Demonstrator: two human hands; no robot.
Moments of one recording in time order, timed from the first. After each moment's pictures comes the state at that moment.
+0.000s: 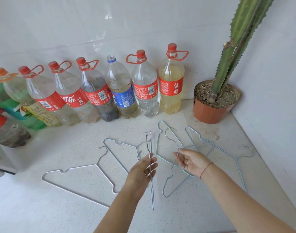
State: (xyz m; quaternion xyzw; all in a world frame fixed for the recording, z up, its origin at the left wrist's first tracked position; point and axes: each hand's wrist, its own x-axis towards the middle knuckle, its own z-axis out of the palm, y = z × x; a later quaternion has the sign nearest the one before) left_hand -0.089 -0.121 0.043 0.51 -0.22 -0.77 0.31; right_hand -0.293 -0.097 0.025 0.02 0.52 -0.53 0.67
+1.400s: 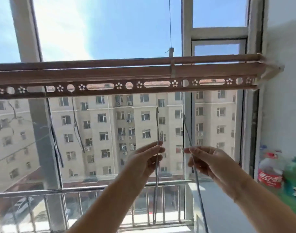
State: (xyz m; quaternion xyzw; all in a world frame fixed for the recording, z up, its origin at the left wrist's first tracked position) left_hand 0.208 0.260 0.417 0.51 -0.20 -0.19 0.82; right_hand 0.115 0.080 0.423 -0.68 0.02 -0.17 0.71
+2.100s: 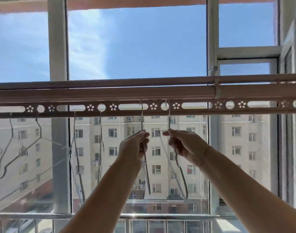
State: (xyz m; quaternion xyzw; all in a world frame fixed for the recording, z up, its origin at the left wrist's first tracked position) left_hand 0.334 0.328 0.502 0.46 -0.11 -0.02 0.88; right_hand 0.288 0.175 0.513 -0.69 -0.06 -0.15 0.71
